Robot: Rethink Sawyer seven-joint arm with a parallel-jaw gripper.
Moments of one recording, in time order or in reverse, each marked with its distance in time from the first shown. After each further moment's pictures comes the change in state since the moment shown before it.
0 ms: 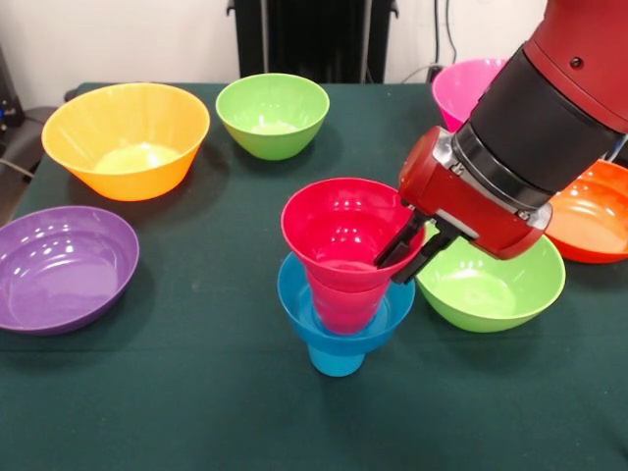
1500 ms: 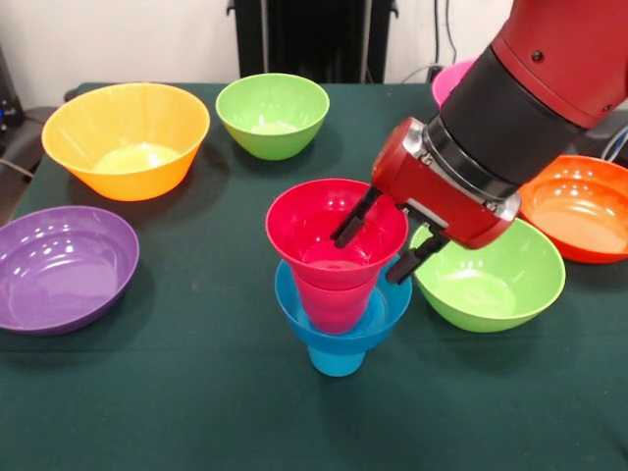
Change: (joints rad) arm 0.003 -0.016 0.006 0.060 0.000 -0.013 0.000
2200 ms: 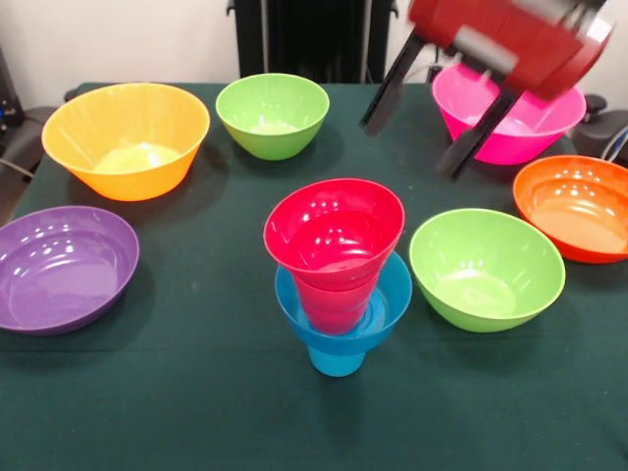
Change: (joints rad) arm 0.013 -0.225 0.041 0.051 0.009 0.001 0.000
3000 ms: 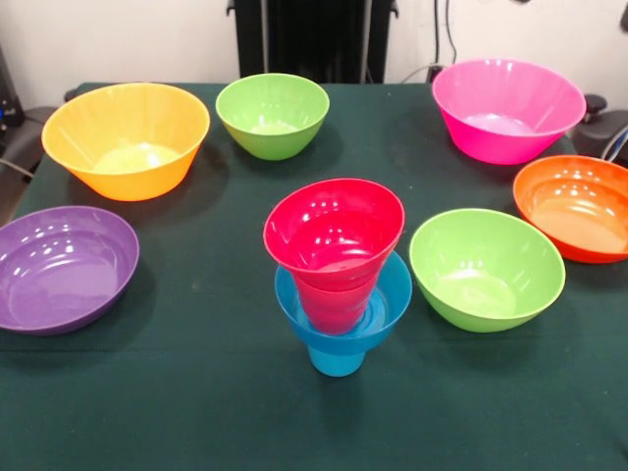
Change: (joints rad) arm -0.008 -0.174 0.144 -0.015 0.023 0.001 0.000
